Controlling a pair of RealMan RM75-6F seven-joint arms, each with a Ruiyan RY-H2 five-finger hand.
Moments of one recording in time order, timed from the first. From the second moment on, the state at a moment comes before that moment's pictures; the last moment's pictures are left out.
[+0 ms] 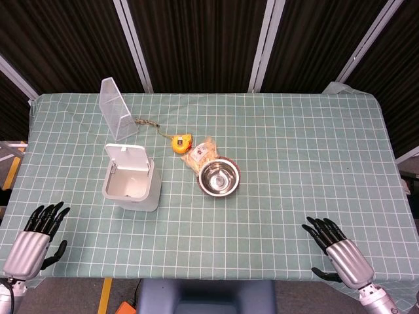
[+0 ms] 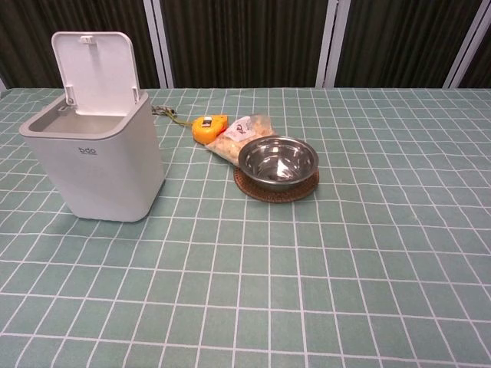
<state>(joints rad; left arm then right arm) -0.10 -1.18 0.06 -1.51 1.68 1.53 0.04 0.12 -1.15 -0.17 -1.57 -1.83 1.44 0.09</state>
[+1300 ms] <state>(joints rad) -0.65 -1.23 -0.32 -1.70 1.12 1.01 0.23 0.12 -1.15 -0.14 -1.57 -1.79 1.44 0.08</state>
